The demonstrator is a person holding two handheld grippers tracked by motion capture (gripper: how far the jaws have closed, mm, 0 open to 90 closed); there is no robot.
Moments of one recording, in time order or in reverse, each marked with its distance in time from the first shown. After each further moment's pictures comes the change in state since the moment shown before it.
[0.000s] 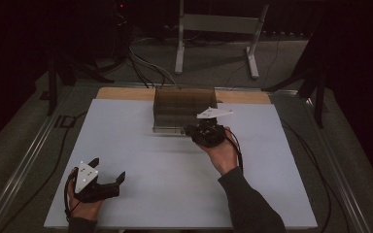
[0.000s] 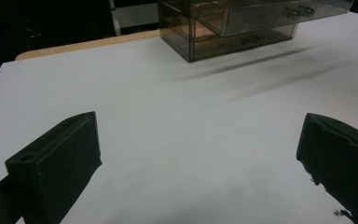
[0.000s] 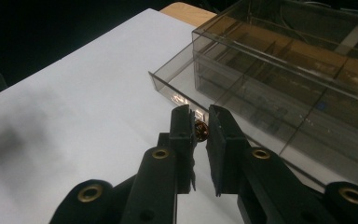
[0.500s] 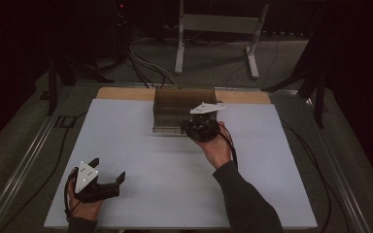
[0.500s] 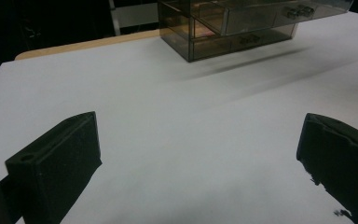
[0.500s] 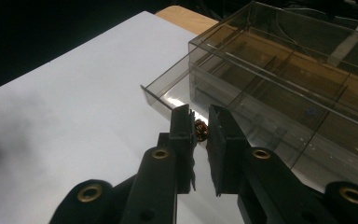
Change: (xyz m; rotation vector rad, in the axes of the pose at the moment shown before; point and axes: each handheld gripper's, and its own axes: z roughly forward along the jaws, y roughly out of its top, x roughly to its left) left arm 0.000 0.000 0.000 0.001 -0.002 0.001; right arm -0.001 0.012 0.020 -0.001 -0.022 -0.030
